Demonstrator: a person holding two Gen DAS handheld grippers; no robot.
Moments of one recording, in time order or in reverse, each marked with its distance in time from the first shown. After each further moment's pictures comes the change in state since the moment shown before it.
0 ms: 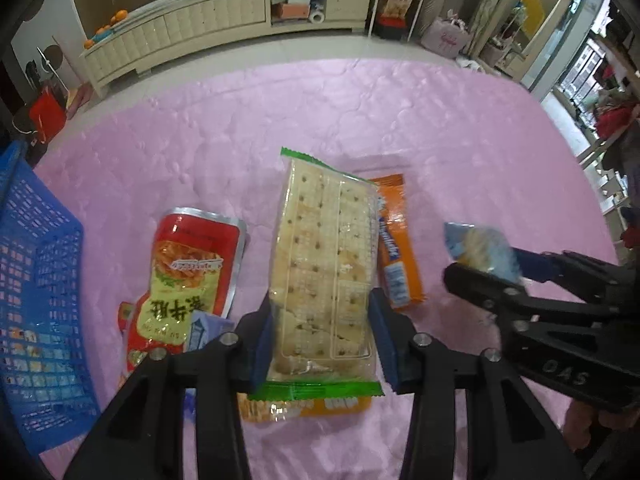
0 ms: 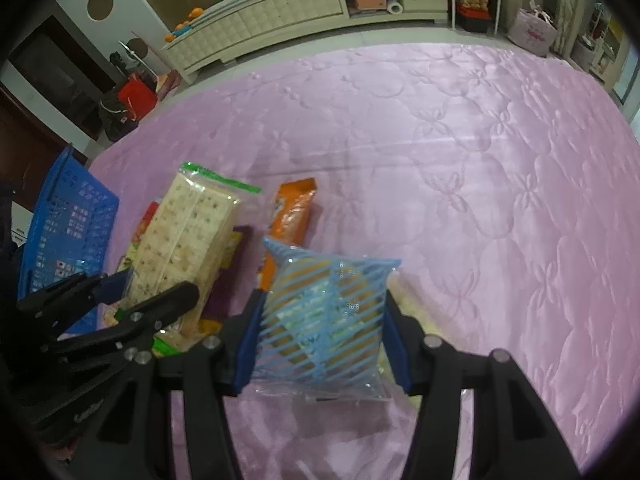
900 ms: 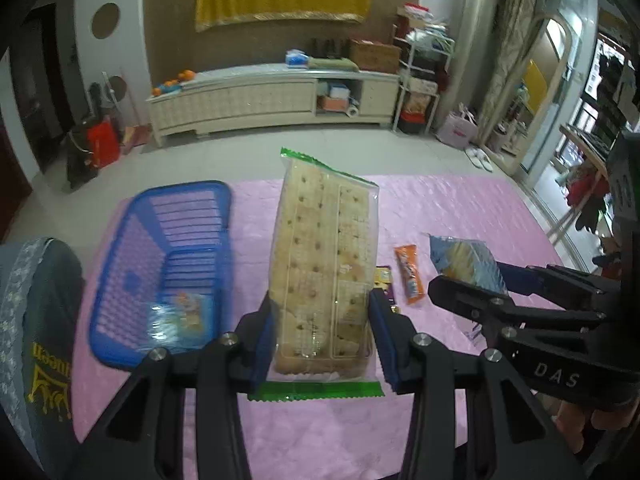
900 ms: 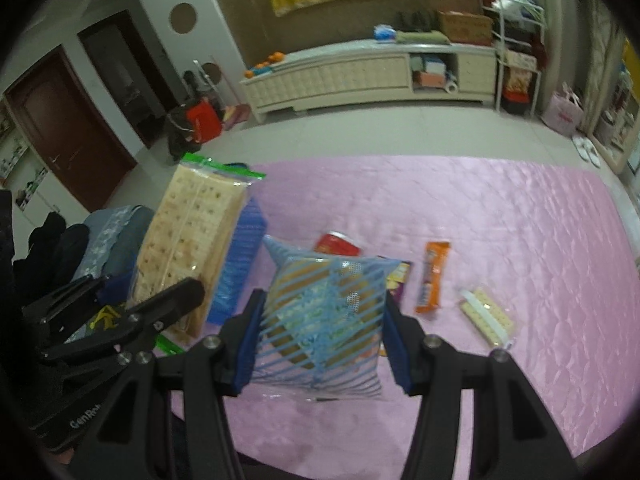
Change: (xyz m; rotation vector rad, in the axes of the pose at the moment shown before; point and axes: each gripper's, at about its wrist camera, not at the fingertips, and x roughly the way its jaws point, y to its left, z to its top) left arm -0.210 0.096 -0.091 -0.094 -0.321 0.062; right arm -0.141 0.161 -0.033 -0.168 -0.213 0.085
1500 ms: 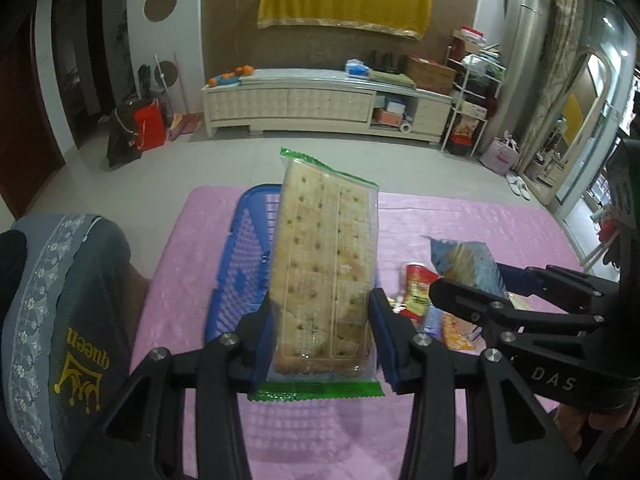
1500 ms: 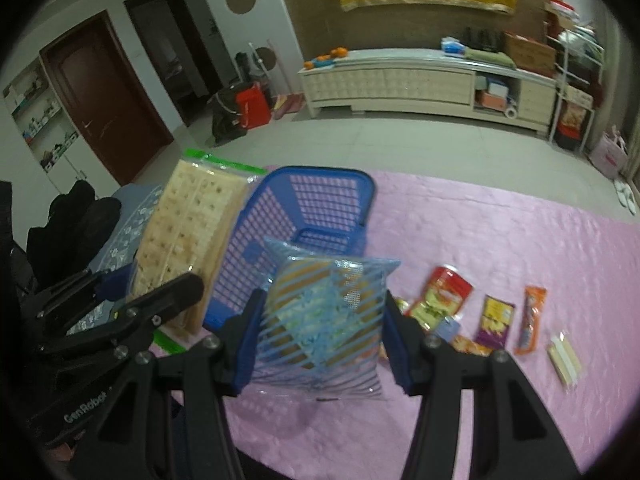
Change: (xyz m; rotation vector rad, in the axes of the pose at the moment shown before) left arm -0.025 0.134 0.004 -0.110 -0.017 0.092; right arm 0.058 0.134 0.030 -0.137 0.014 0.082
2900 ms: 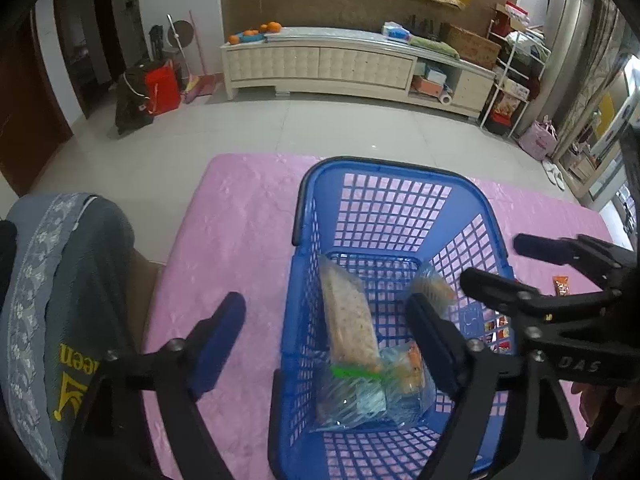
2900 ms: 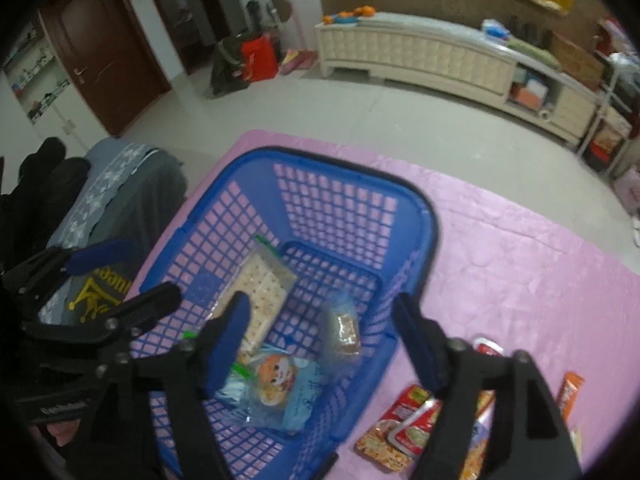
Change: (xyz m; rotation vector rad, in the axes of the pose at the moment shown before) left arm 0.104 0.065 0.028 -0.045 0.124 0.062; right arm 0.138 0.008 0.060 -0.110 0.145 -0.044
